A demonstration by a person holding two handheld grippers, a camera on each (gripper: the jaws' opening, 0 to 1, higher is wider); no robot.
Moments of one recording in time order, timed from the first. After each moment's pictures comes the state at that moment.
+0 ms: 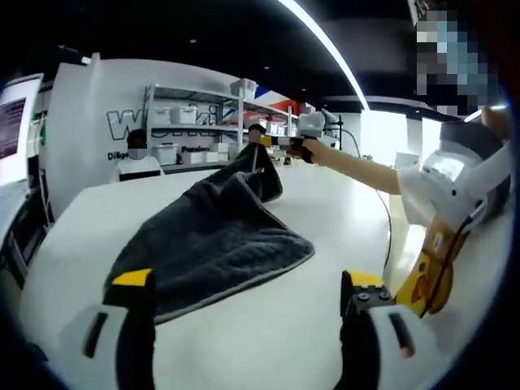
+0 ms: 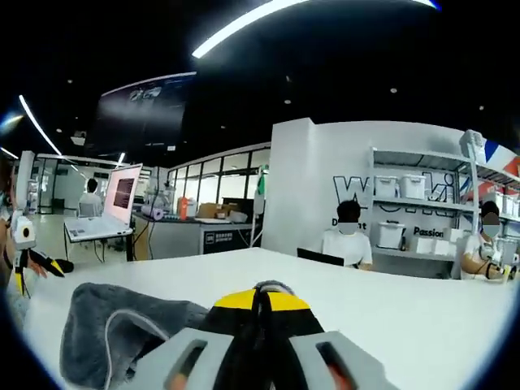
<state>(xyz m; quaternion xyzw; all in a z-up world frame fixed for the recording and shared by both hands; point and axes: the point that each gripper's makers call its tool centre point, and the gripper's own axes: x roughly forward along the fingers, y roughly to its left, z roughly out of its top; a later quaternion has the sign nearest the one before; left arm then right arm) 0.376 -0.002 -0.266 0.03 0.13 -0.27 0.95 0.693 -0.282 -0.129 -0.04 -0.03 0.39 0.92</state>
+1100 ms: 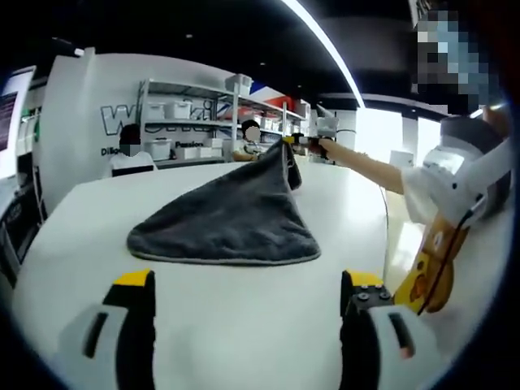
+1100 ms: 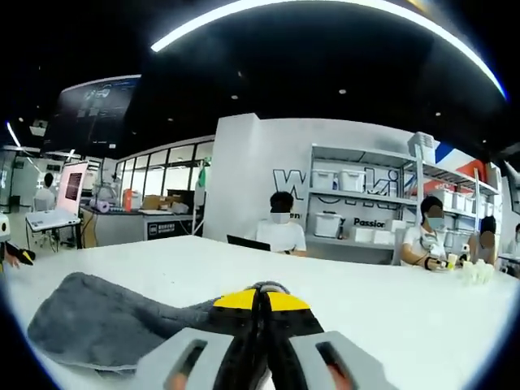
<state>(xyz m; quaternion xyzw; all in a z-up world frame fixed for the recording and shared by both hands) 0.387 -0.023 -0.276 0.03 0.14 -0.29 0.95 0.723 -0.454 -0.165 -0.06 0.01 0.24 0.97</state>
